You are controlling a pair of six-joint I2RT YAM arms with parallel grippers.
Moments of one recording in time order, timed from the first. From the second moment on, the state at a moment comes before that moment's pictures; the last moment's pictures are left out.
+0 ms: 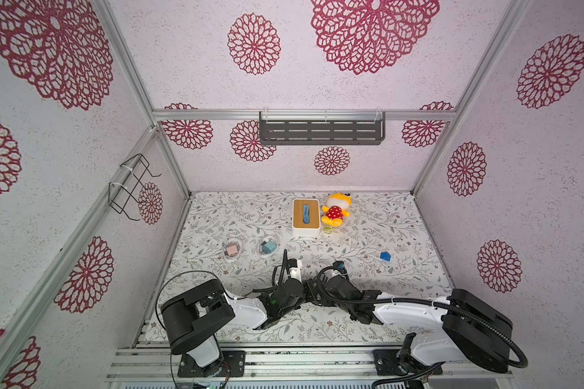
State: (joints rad) left arm -1.04 1.64 0.49 0.77 -0.15 -1.13; right arm 1.01 1.38 0.52 -0.02 0.30 0.88
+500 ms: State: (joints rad) left arm -1.03 1.67 0.49 0.85 -0.15 -1.15; right arm 1.02 1.29 0.50 -0.05 0.26 0.88
